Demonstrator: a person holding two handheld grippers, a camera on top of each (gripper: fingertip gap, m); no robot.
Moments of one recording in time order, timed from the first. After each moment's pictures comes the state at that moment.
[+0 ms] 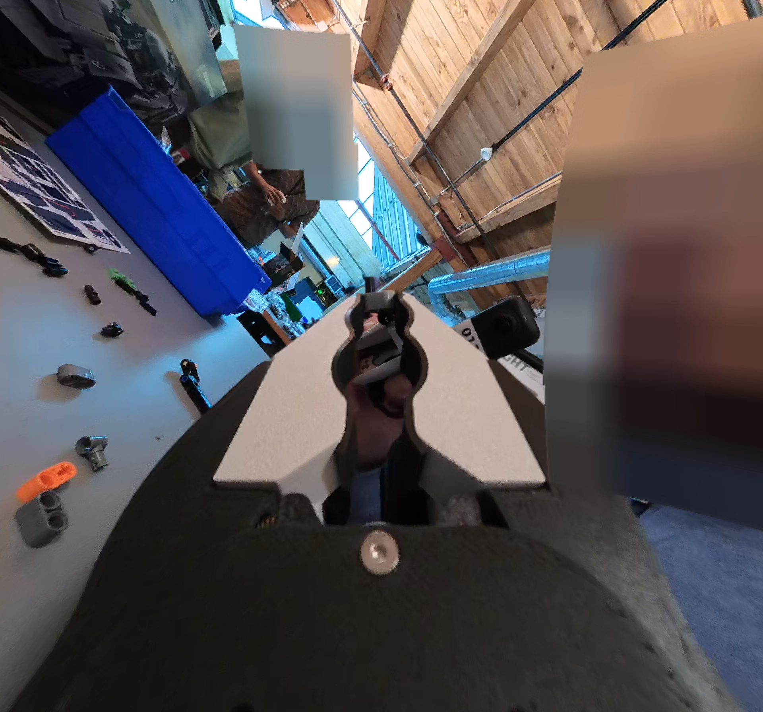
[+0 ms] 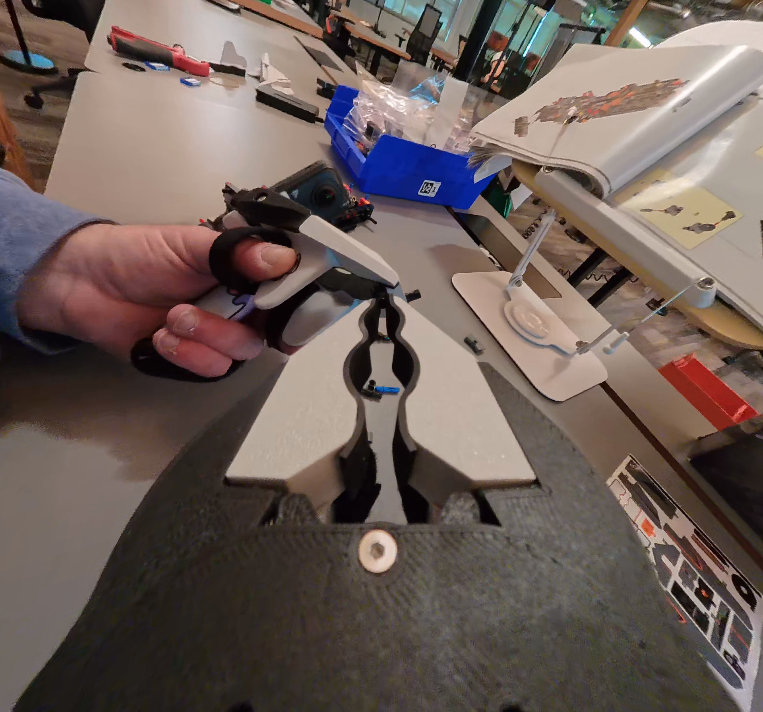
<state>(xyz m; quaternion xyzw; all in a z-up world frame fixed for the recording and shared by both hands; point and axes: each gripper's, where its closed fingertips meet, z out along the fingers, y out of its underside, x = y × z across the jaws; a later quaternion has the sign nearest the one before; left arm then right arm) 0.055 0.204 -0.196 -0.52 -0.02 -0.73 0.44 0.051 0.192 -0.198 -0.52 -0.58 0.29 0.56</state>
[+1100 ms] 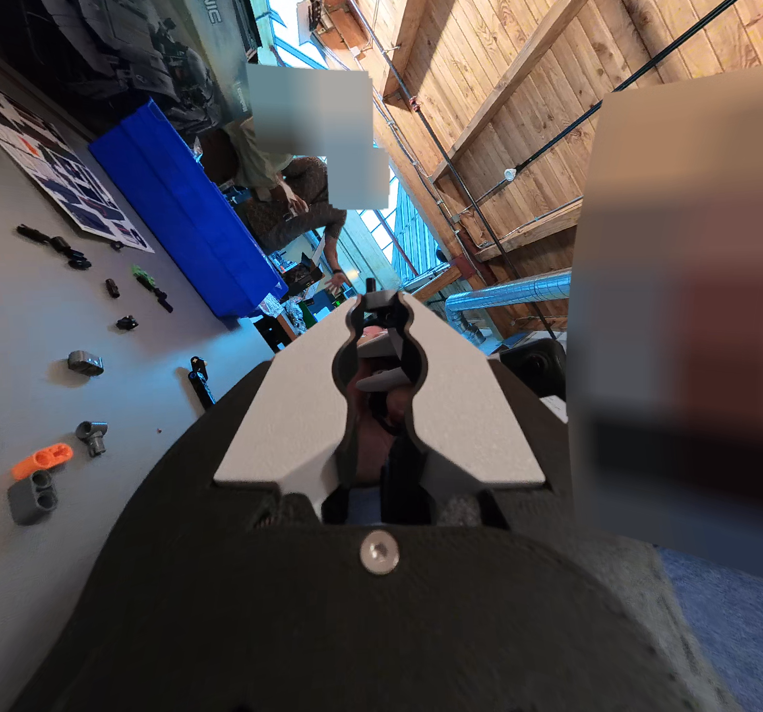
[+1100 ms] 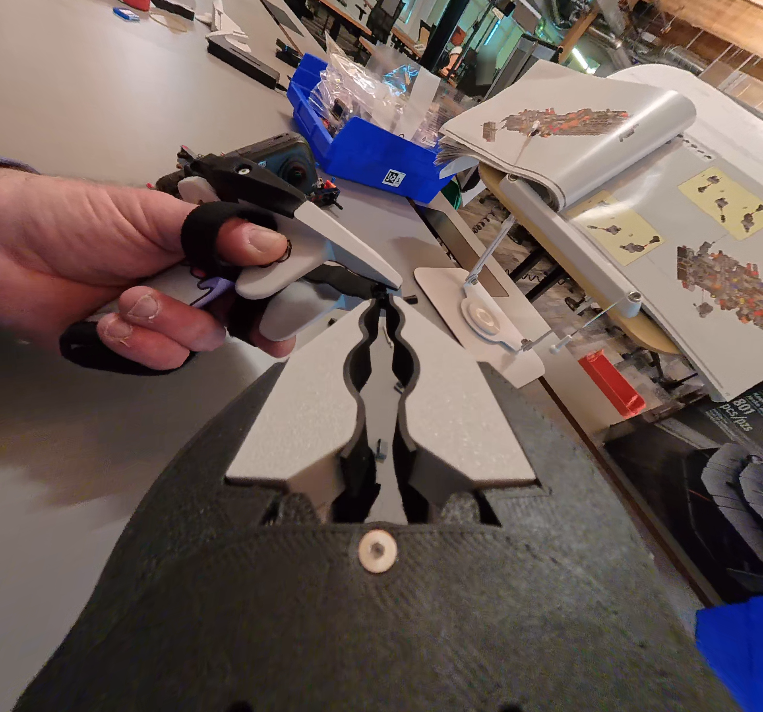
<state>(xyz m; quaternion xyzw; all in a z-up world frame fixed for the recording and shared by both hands) 0.056 0.207 -0.196 -0.53 -0.06 -0.72 0.45 0.051 0.193 -0.198 -0.51 -0.59 0.21 0.60</state>
